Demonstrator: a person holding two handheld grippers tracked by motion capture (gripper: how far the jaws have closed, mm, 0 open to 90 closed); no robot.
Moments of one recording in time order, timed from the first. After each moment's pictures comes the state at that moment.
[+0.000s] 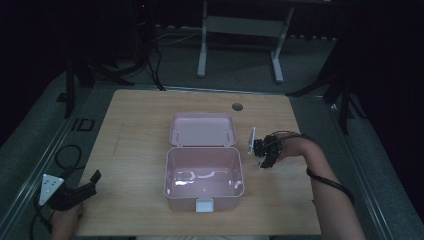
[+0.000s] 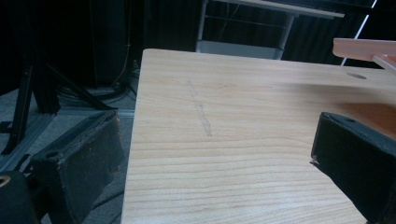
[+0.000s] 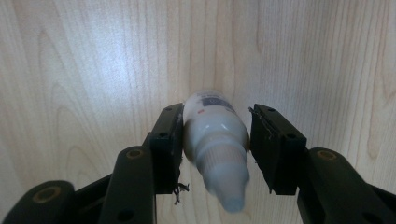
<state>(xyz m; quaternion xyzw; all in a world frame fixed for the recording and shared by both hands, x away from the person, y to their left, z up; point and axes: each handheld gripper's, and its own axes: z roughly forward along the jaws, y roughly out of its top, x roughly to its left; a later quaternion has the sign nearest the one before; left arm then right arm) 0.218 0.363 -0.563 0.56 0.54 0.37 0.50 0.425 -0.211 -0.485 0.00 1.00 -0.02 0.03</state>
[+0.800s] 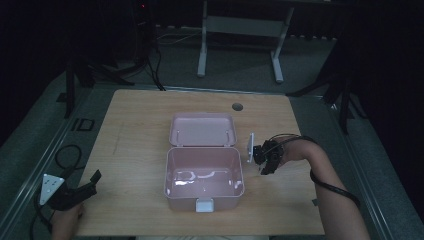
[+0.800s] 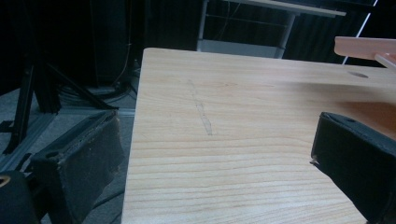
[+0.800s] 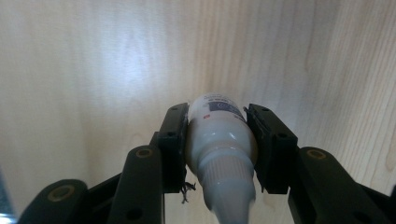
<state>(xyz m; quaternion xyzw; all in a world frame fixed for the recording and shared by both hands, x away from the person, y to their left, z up) 0.218 0.362 -0.563 0.56 0.54 0.37 0.50 0.392 -0.200 -0.463 -0.04 1.00 -0.03 0.01</state>
